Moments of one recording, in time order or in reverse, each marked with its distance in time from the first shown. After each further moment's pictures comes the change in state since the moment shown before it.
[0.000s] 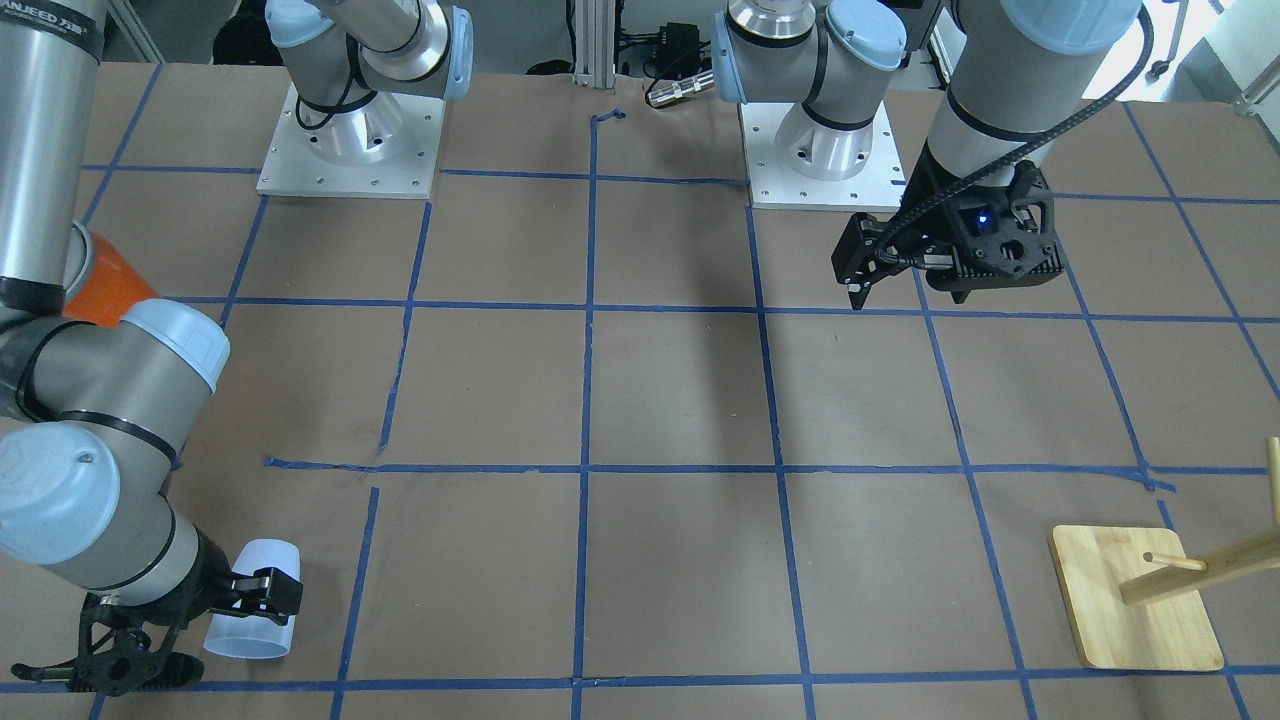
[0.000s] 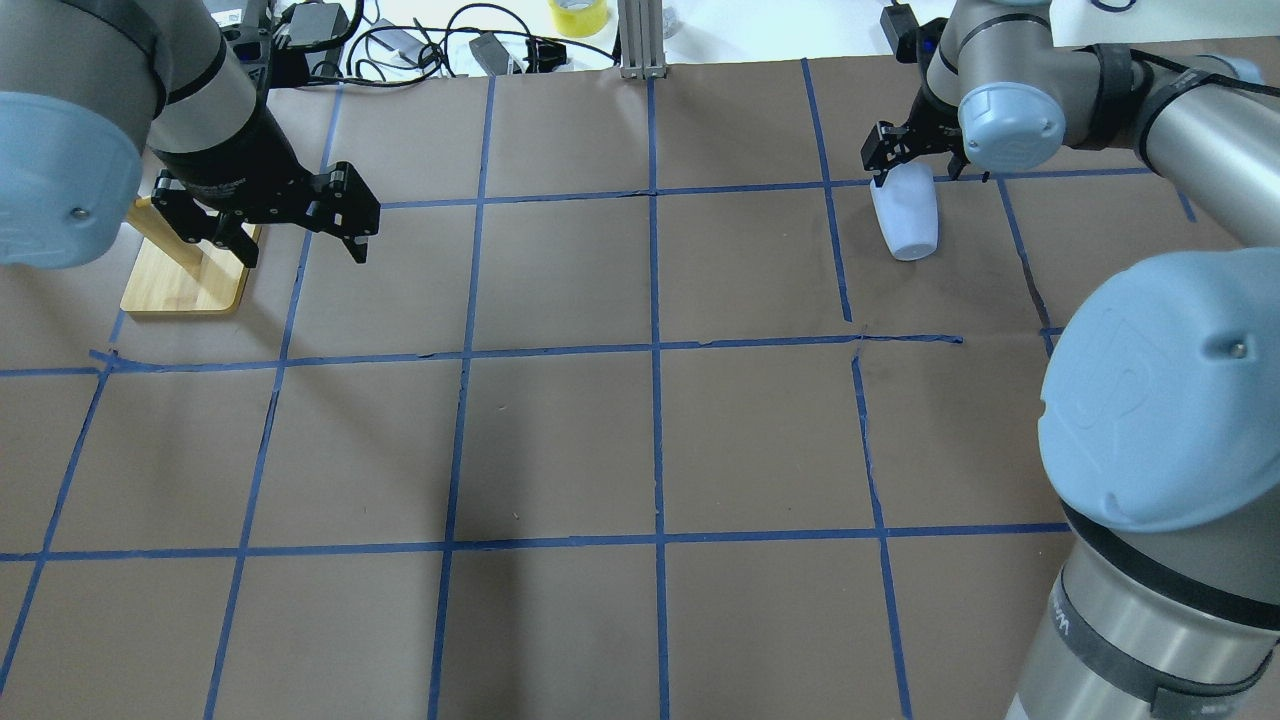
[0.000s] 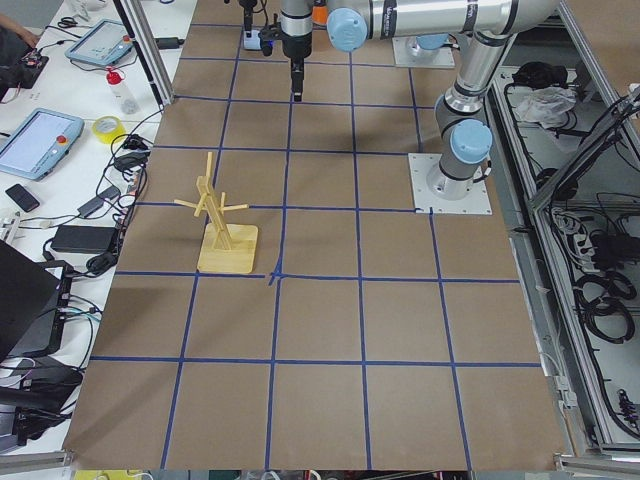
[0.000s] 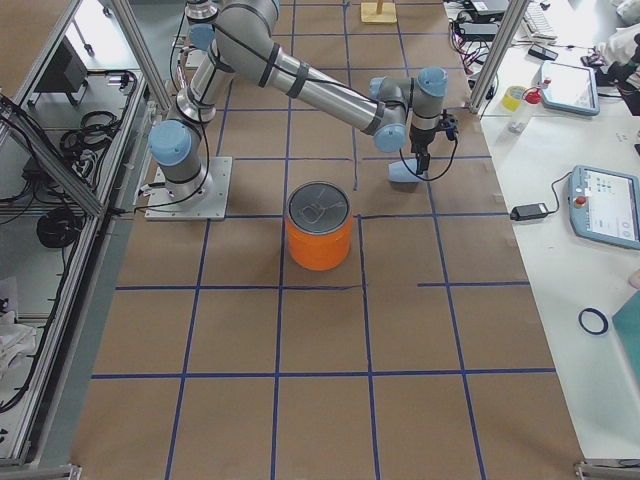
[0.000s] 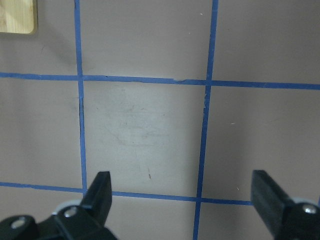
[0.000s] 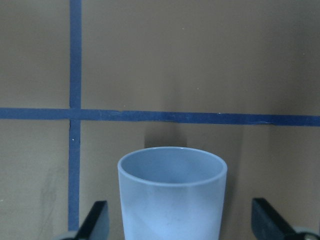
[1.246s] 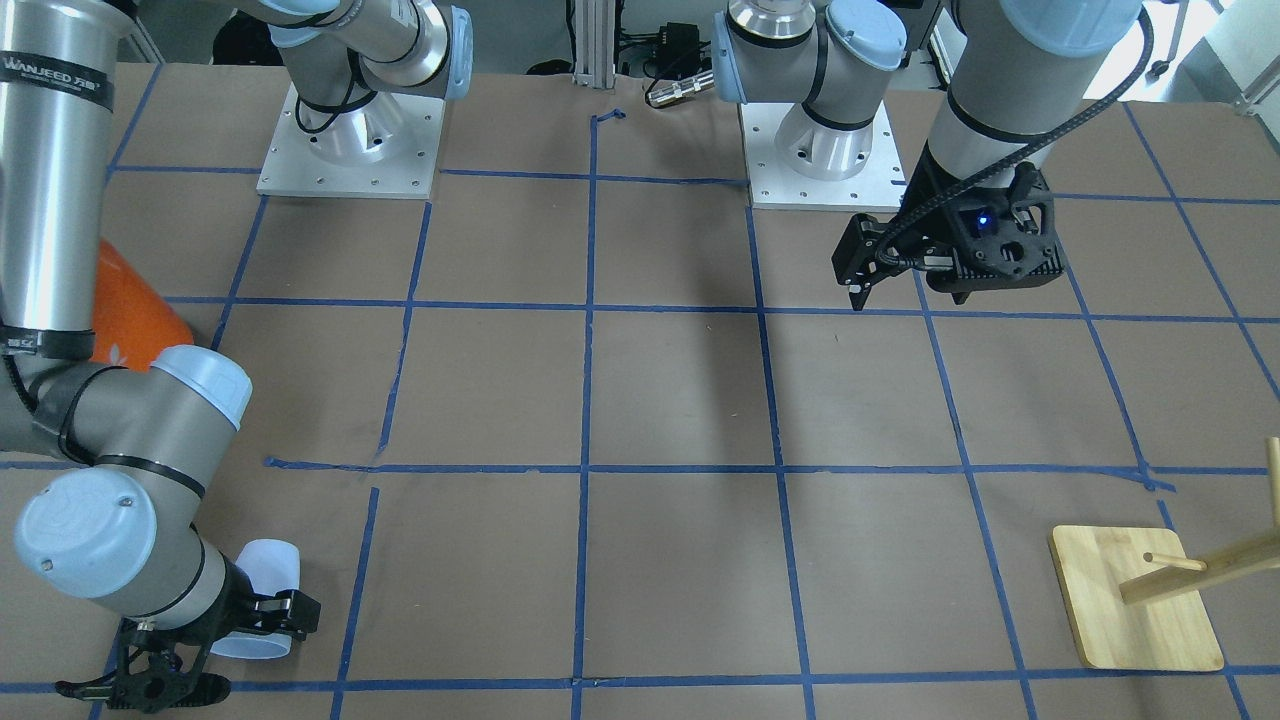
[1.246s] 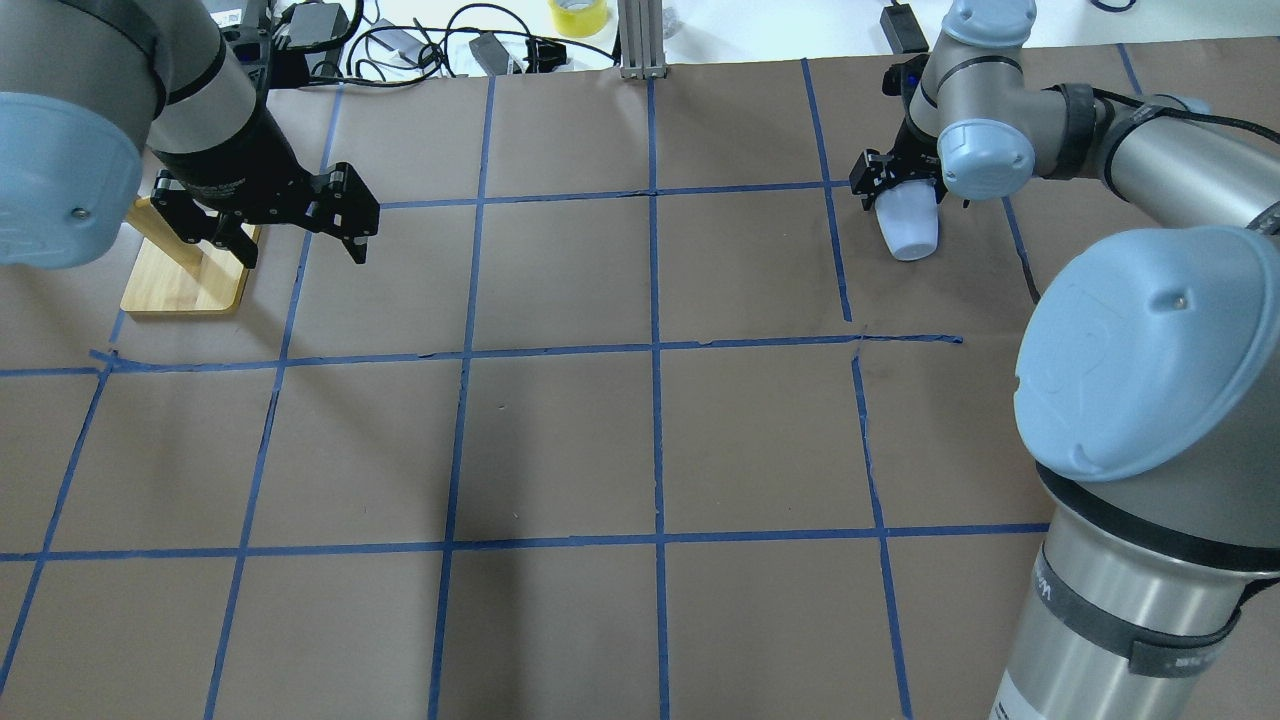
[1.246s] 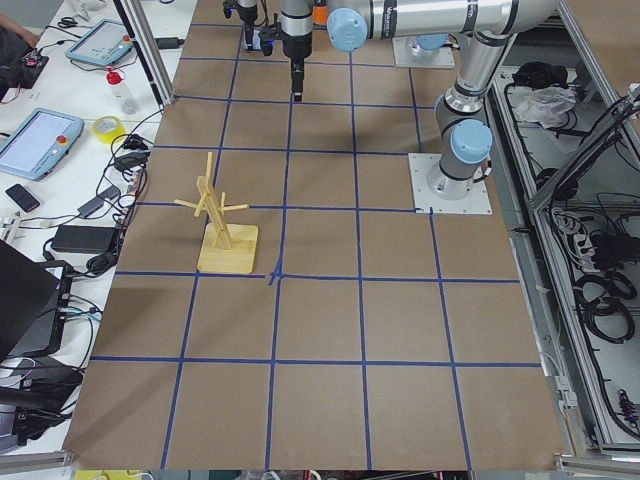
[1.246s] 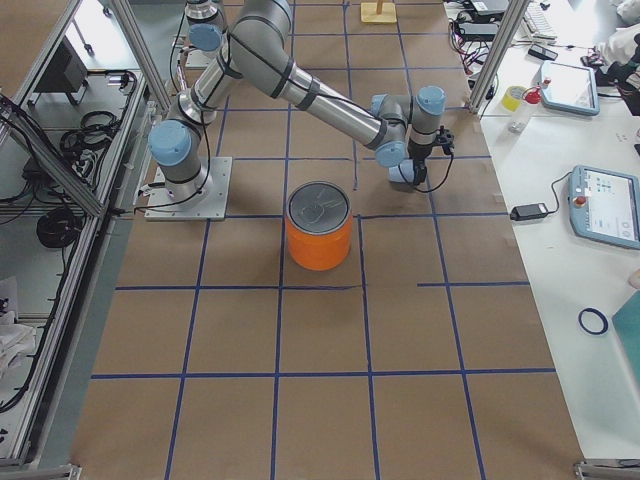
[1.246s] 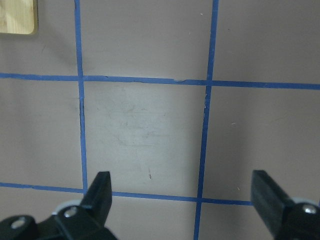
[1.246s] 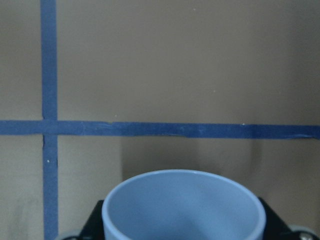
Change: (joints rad) left arm 0.001 -0.001 -0.001 0.000 0.002 0.001; right arm 0.000 0.074 0.005 -0.076 0.006 0.009
